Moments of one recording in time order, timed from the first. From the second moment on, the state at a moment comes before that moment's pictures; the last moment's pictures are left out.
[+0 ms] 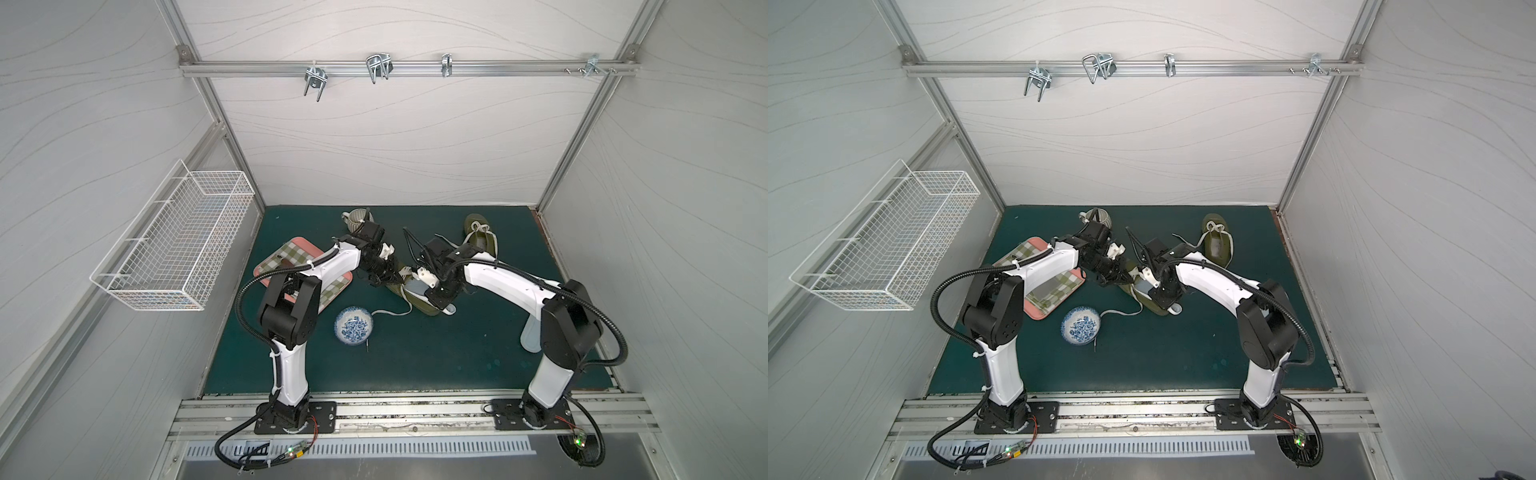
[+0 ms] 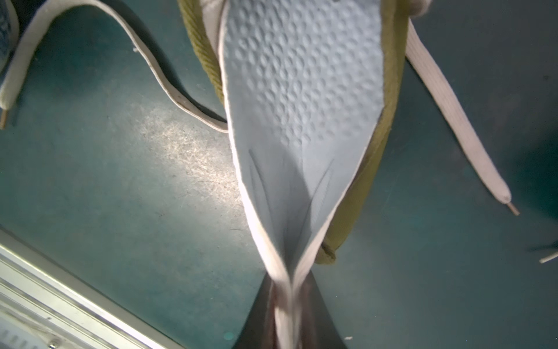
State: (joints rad) left arm -0.42 1.94 1.44 -0.70 0.61 -0.56; right arm 0.75 1.78 1.41 -1.03 -0.06 -0.12
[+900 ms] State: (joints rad) left arm -0.40 1.94 1.46 -0.73 0.61 -0.53; right arm 0.76 1.83 1.45 -0.98 0.02 -0.32
